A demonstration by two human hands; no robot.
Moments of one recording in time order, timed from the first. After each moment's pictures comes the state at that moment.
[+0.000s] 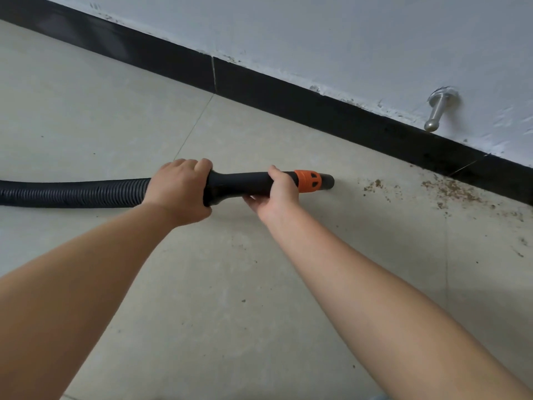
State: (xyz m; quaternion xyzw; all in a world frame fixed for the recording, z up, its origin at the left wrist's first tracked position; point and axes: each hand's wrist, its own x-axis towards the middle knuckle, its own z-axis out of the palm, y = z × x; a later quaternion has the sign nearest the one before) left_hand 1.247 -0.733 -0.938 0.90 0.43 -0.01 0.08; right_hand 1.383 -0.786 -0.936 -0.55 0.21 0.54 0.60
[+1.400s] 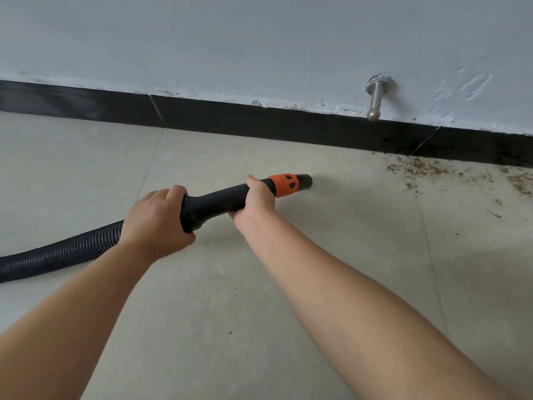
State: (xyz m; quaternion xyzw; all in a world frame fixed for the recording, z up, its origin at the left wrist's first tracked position) left_hand 1.288 -0.734 -0.927 0.89 0.44 -0.02 0.10; right_hand 1.423 -0.770 -0.948 -0.56 0.25 0.52 0.60
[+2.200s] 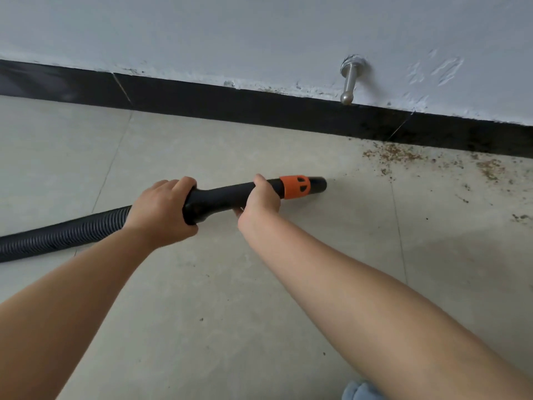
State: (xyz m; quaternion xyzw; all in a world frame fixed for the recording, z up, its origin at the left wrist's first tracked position) left_hand 1.323 -0.757 -0.945 0.92 0.37 -0.02 0.15; right_hand 1.449 -0.820 -0.944 -0.60 0.28 0.45 0.60
